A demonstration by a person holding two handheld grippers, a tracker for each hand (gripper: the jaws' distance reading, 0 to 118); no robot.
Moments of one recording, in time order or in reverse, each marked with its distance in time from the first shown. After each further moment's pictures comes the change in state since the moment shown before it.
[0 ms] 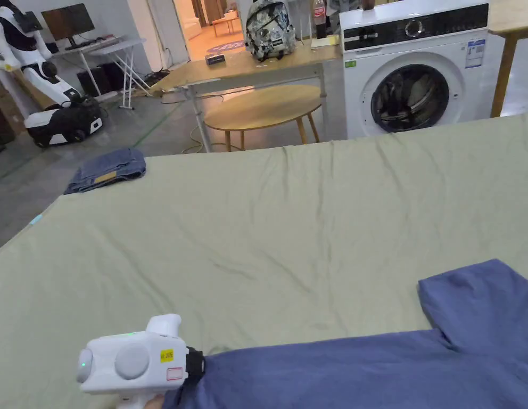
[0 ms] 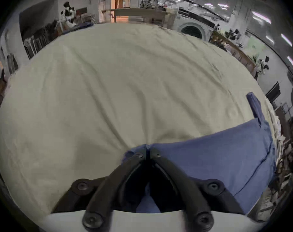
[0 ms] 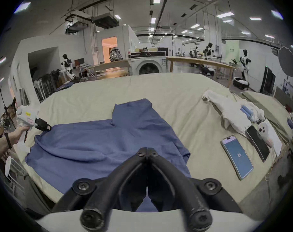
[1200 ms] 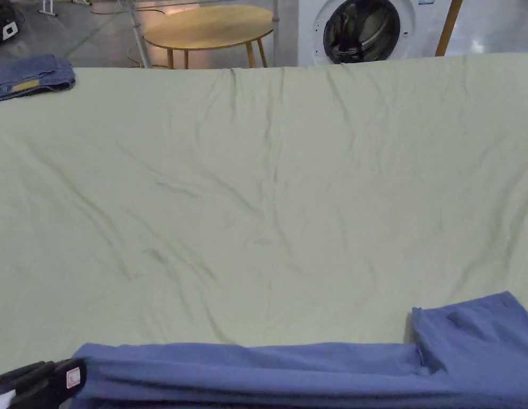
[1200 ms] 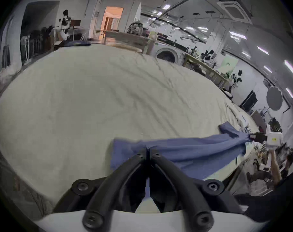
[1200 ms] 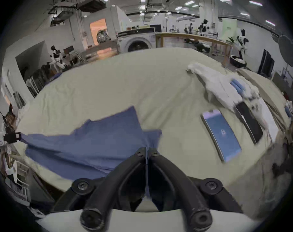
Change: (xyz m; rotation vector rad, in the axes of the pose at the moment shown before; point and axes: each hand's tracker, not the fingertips) left arm -0.016 -0.182 0.185 0.235 -0.180 -0.005; right arm 0.051 -0.021 0.039 -0.244 -0.068 -0.062
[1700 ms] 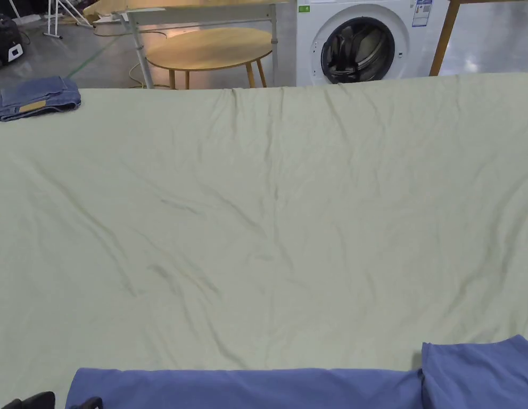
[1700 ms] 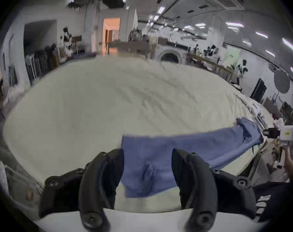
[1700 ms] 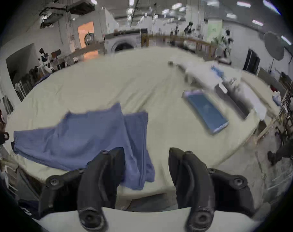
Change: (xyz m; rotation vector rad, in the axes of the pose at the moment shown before) left arm 0.020 -0.011 0.009 0.140 0.139 -0.179; right arm -0.011 -0.038 0.015 0.141 -0.138 -0.038
